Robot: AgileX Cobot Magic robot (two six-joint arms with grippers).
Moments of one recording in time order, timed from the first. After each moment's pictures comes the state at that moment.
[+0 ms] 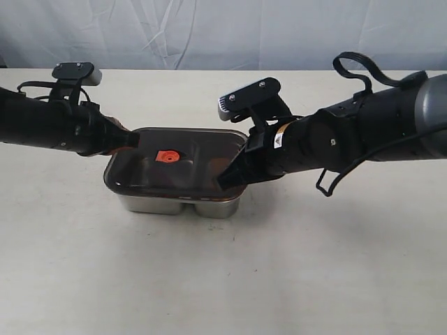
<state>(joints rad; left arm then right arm) -0.17 1.76 -0.85 -1.52 0.47 1.51 0.78 1.75 -0.90 0.14 0.10 -0.16</state>
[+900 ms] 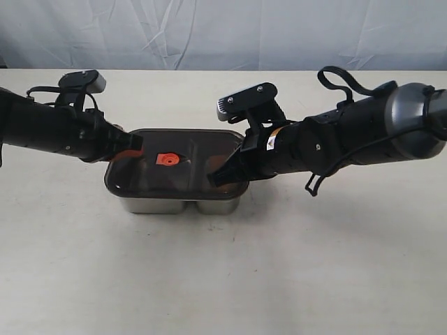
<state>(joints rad) -0.17 1.81 -0.87 -1.40 0.49 1.35 0.78 1.85 -0.92 0.17 0.02 -0.16</state>
